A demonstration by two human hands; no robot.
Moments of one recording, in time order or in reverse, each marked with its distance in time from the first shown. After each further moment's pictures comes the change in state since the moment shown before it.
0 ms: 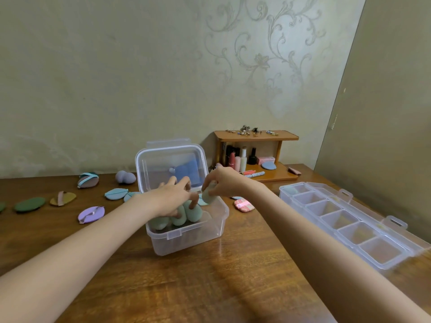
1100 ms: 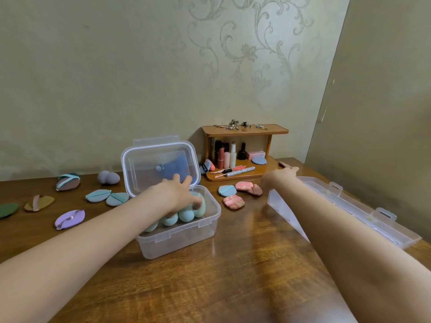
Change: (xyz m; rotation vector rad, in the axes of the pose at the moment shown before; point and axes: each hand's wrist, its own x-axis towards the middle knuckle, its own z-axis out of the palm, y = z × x) left_hand 0.038 0.029 -0.010 0.257 -0.190 -0.022; right_hand 0.002 0.131 -0.017 -0.582 -0.318 0.859
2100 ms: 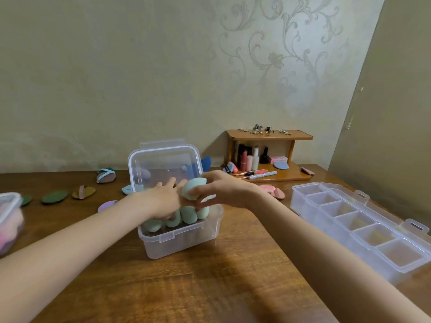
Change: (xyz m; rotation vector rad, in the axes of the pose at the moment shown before) left_hand -0.057 -0.038 0.043 -0.226 0.116 -0.083; right_hand -0.117 -0.098 -0.024 1.277 -0.357 -1.070
